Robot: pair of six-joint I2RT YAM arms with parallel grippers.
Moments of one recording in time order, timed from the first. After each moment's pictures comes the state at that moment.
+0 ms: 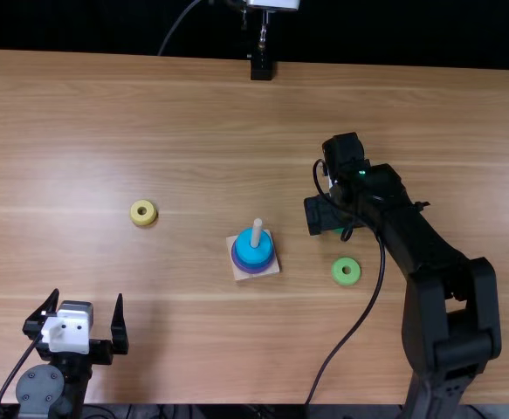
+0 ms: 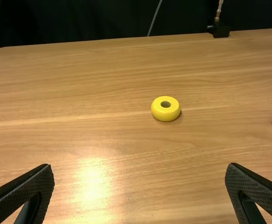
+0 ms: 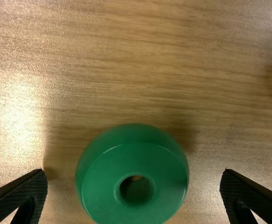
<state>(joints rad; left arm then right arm) -0.04 0.01 0.10 -0.37 0.01 0.03 0.24 2.07 1.48 -0.77 0.14 0.04</state>
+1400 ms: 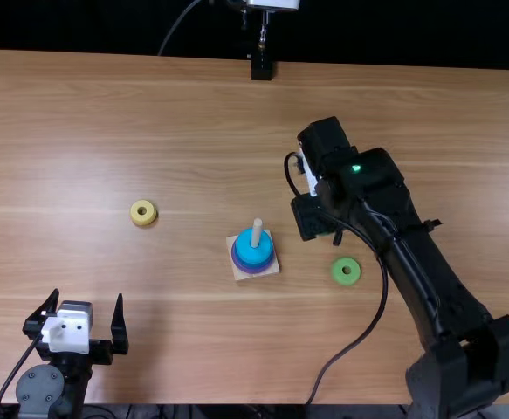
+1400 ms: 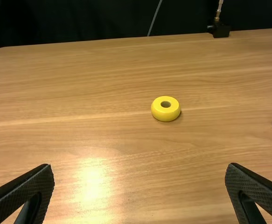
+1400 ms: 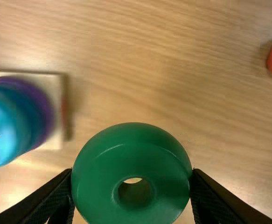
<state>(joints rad) -0.04 0.01 0.10 -0.37 0.01 0.03 0.39 1.90 1.74 -1.23 0.07 0.04</state>
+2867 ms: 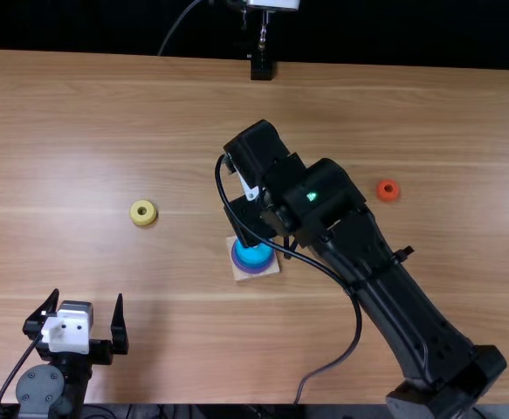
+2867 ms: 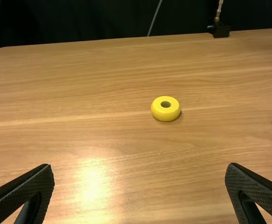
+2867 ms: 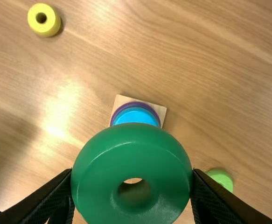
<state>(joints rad) -0.04 0.01 0.10 -0.37 0.01 0.03 0.65 1.90 2.03 -1.33 0.05 0.11</state>
